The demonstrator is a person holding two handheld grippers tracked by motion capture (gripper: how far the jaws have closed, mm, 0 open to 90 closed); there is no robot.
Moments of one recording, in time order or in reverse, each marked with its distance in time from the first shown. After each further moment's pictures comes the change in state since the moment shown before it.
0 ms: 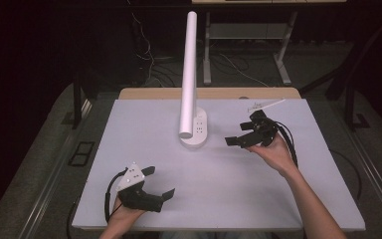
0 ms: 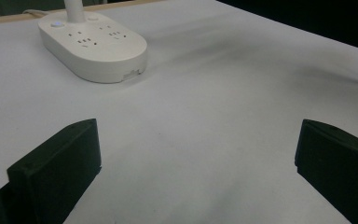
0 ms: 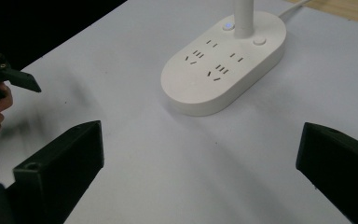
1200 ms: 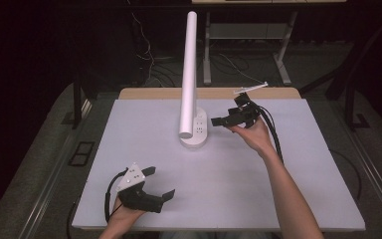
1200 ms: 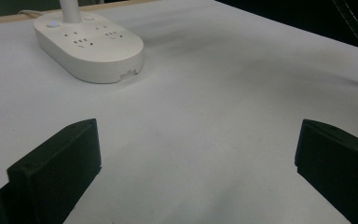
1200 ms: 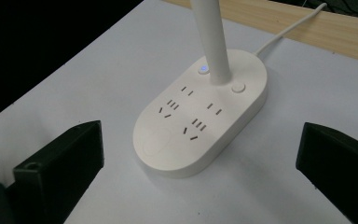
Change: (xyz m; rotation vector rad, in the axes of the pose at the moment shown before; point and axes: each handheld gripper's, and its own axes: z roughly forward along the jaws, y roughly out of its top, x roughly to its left) left arm 0.000 0.000 0.000 -0.001 -0.011 0.007; right arm -0.020 0.046 0.045 -0.041 -0.039 0.080
